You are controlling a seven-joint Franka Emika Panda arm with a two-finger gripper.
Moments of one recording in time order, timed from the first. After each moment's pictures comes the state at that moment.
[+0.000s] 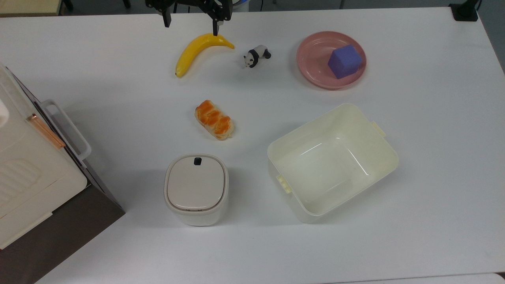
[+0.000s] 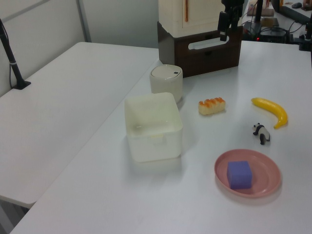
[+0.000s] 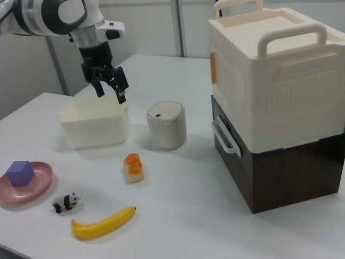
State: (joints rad) arm -0.04 0.03 0.03 -1.60 -0.06 1.68 0.16
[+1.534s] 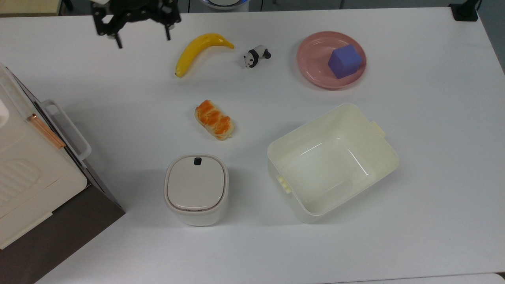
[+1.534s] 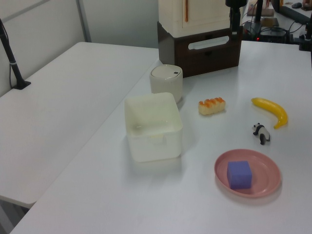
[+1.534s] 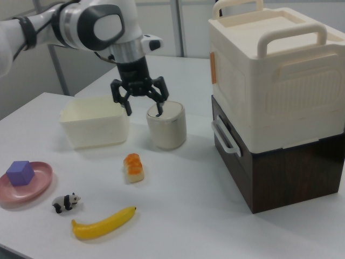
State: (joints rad) arm -0.20 0.09 0.02 -1.60 -0.06 1.74 -0.47
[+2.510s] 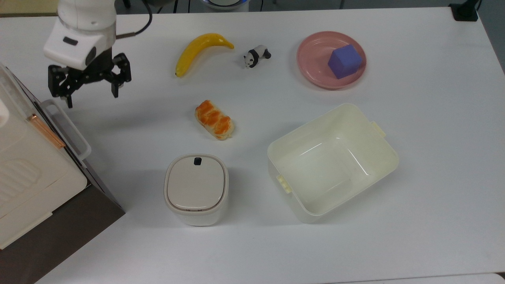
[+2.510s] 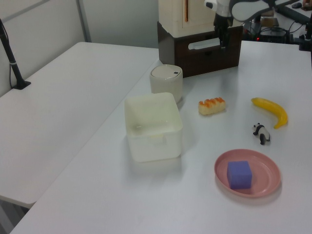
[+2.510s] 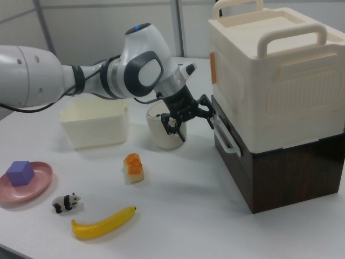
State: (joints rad) arm -0.29 0.28 0.02 -1.67 -0.31 2.22 -0.68
